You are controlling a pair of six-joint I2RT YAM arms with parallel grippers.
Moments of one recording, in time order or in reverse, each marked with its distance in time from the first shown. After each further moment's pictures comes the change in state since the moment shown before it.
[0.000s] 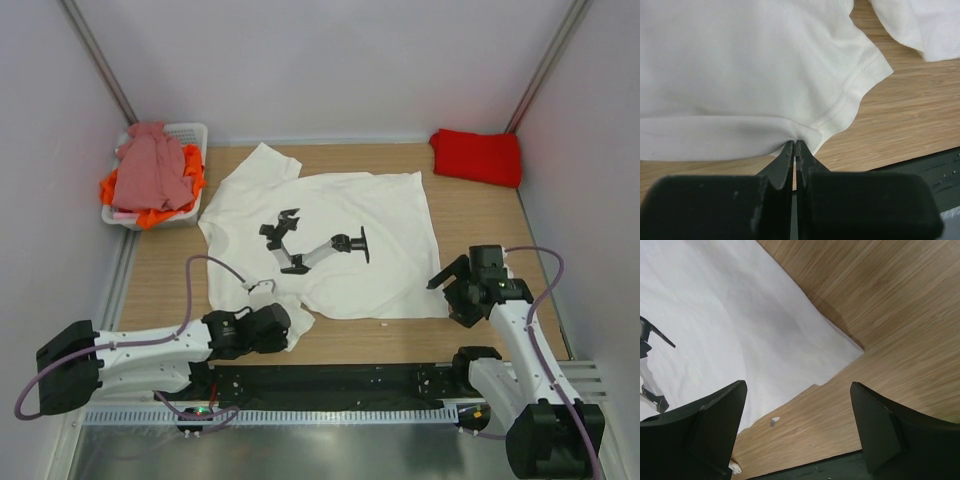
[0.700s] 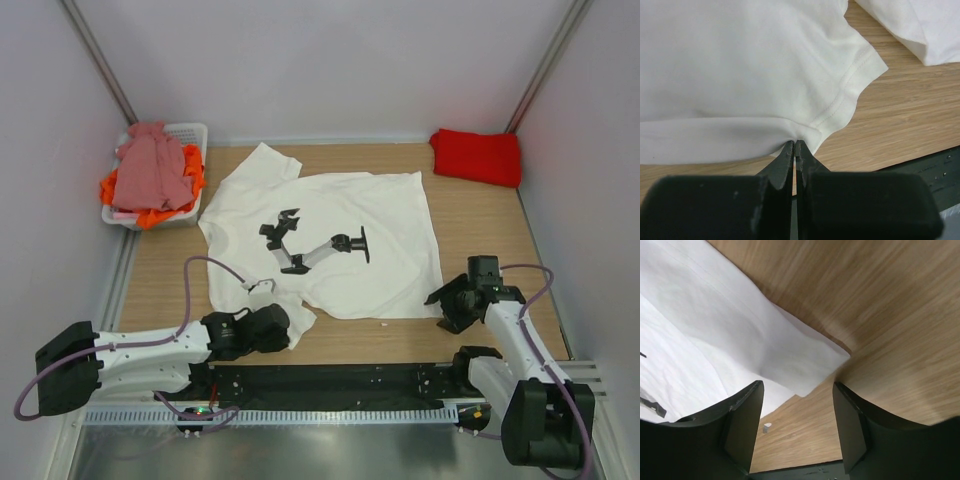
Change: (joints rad) left arm 0.000 -0.022 -0.033 0.067 -0.012 0.000; right arm -0.052 0.071 -0.148 0.090 -0.095 0.063
